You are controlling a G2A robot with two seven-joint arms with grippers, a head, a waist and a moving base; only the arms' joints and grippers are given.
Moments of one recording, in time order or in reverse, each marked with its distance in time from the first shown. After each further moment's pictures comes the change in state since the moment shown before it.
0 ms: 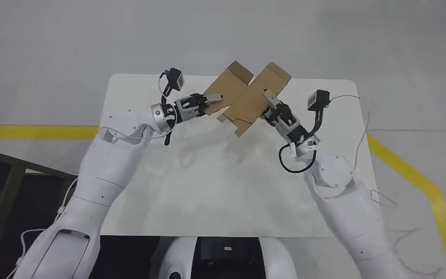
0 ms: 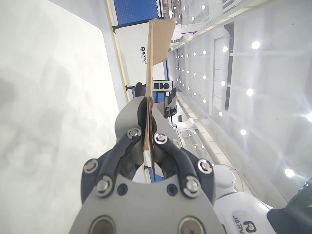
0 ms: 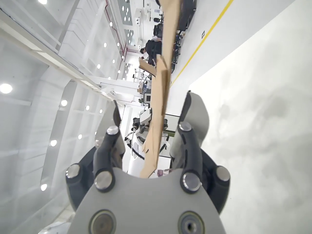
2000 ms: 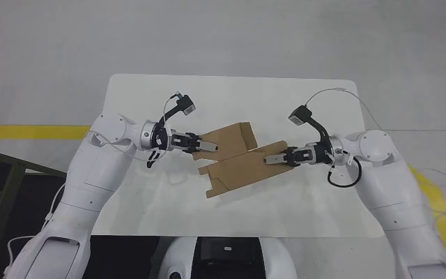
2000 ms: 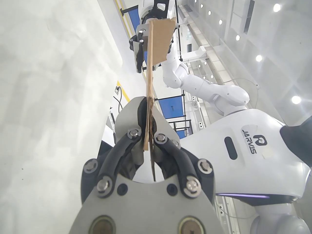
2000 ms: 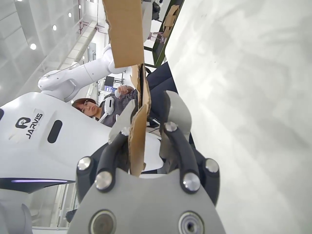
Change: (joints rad) left arm 0.044 0.060 -0.030 -0.076 -0.005 -0.092 -0.548; right arm 0.211 0.172 -0.037 0.238 0.168 -0.187 1.122
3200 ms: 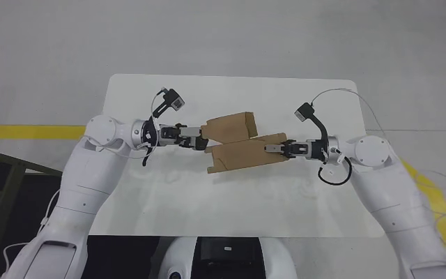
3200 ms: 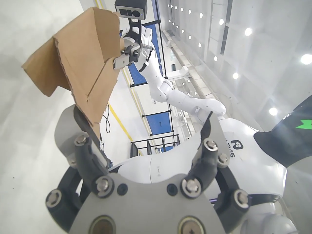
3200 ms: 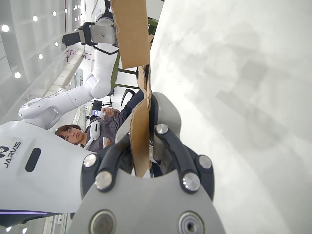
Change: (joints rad) left arm 0.032 0.015 -0.052 0.019 -0.115 0.008 0.054; right arm -0.011 0.024 -0.043 0.042 -0.113 -0.037 -0.239
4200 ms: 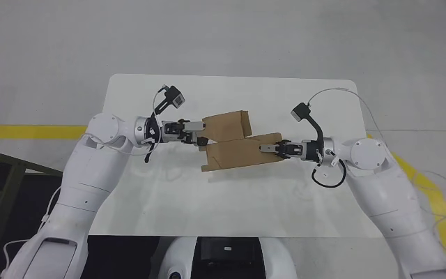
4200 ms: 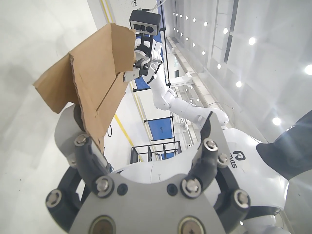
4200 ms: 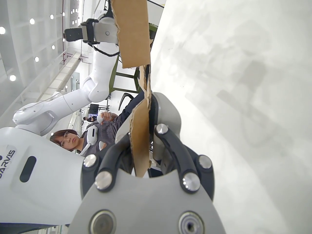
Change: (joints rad) left arm -0.023 -0.002 0.029 0.019 0.034 0.022 0.060; right arm -0.033 0.002 0.002 -0.092 -0.043 0.041 -0.075
